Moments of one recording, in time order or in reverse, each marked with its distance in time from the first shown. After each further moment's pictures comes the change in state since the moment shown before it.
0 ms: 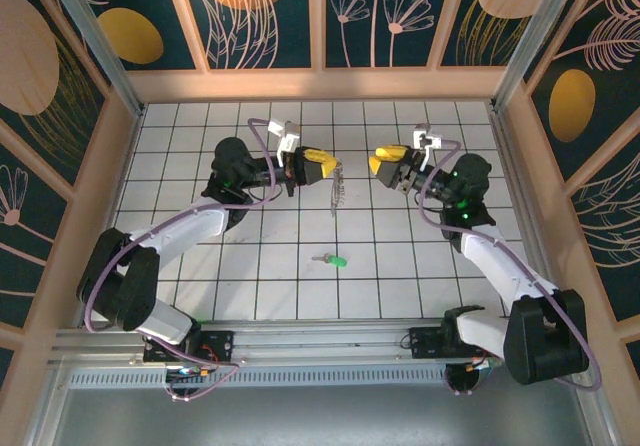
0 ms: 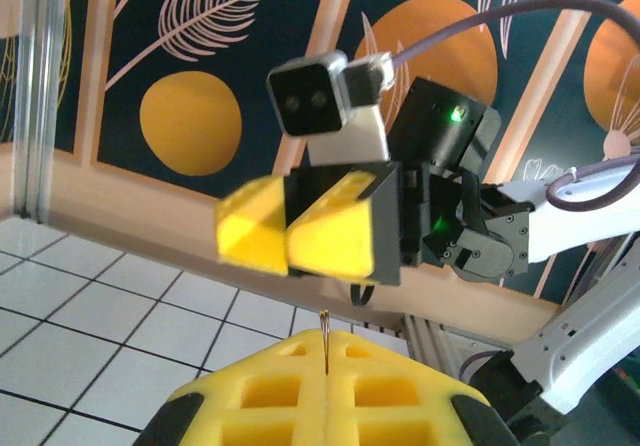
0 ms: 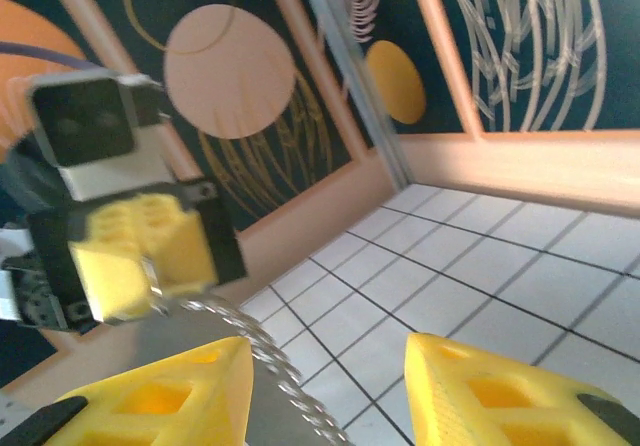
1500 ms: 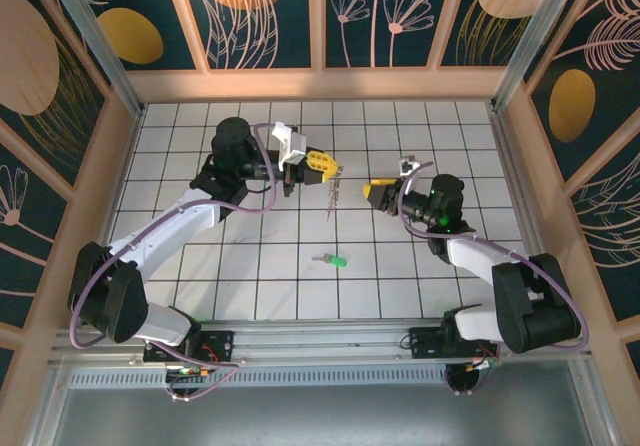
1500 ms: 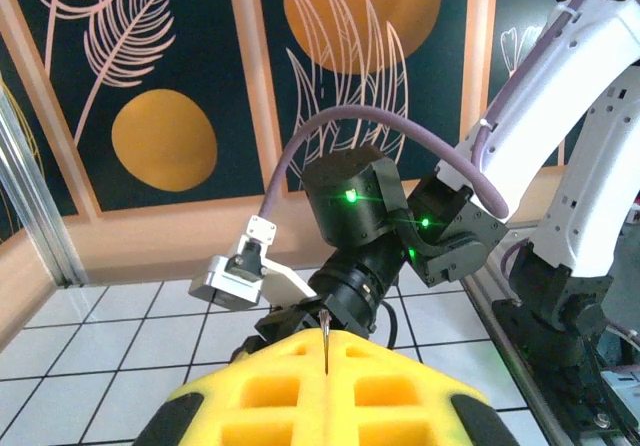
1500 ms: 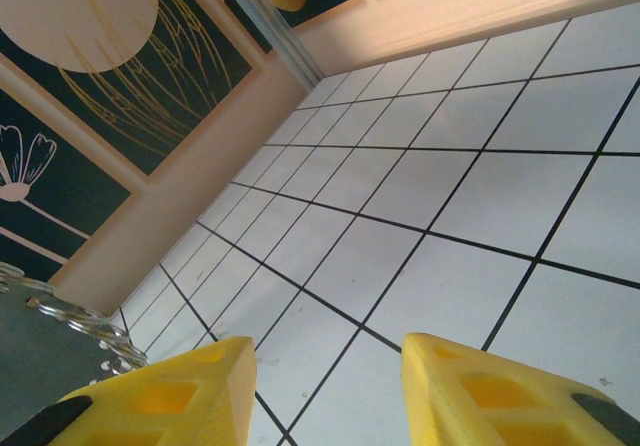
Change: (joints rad) left arm -0.005 -0.063 0.160 -0.443 0.119 0.562; right arm 0.047 0.169 -0.186 0.077 0.136 -0.018
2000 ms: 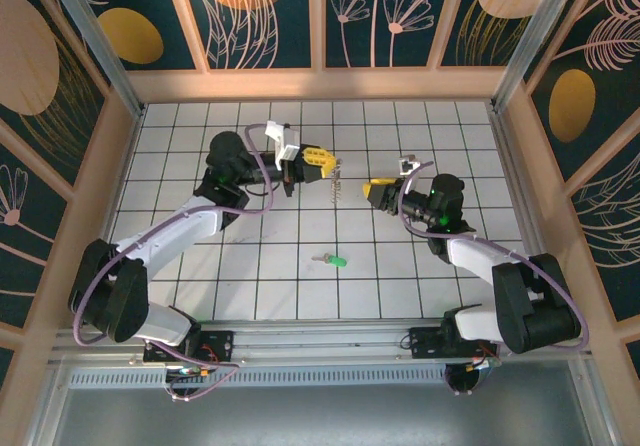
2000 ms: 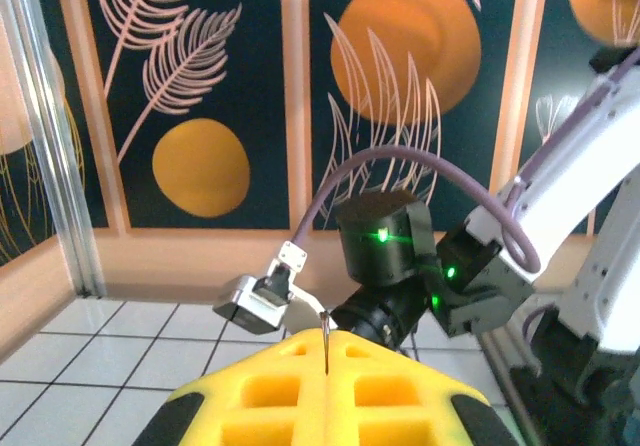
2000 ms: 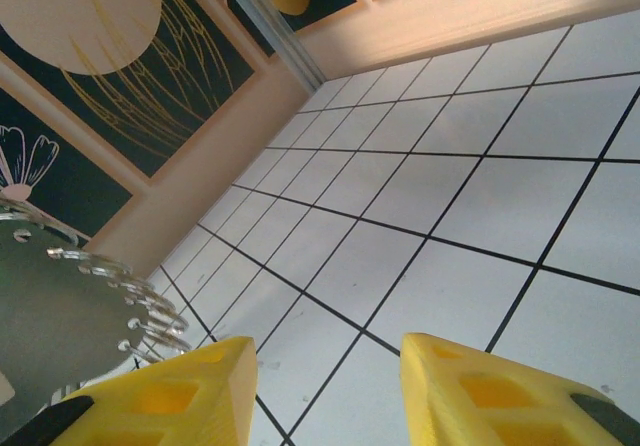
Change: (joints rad) left arm -0.002 0.002 -0.136 0.387 -0.106 -0.301; right arm 0.002 -0.002 0.002 0.009 0.001 0.001
